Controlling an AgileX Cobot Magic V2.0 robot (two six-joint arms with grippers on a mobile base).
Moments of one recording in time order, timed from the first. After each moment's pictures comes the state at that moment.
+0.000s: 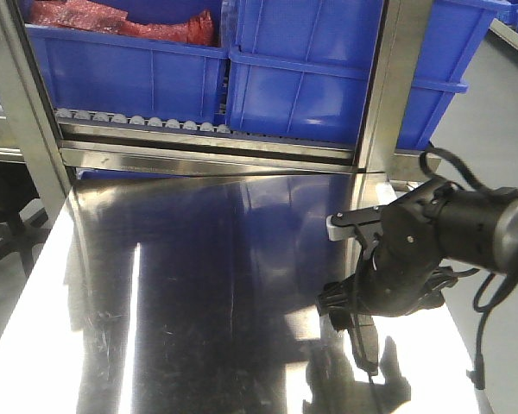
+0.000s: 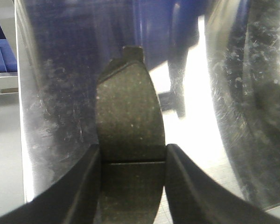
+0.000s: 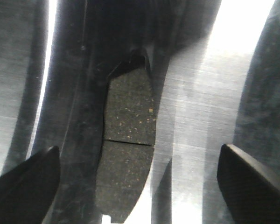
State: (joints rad) left arm -0.28 0.50 -0.48 -0.07 0.78 -0.13; right arm 0.44 1.75 -1.08 -0.15 0.80 0.32
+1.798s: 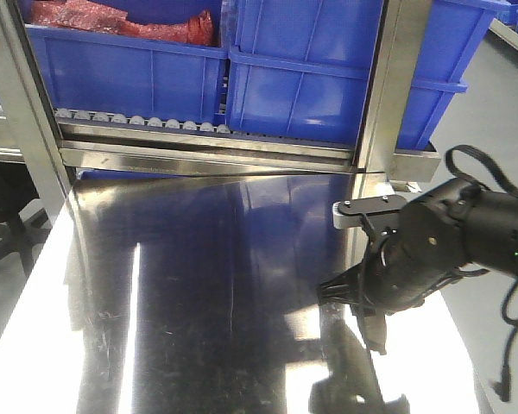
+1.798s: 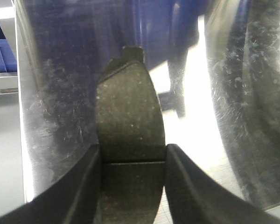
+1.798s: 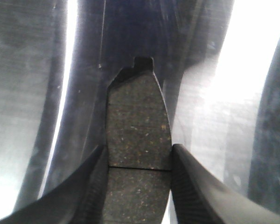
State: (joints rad) left arm -0.28 0.50 -0.48 -0.07 0.78 -0.13; right arm 0.44 1.63 -1.03 -0.12 0.72 0.33
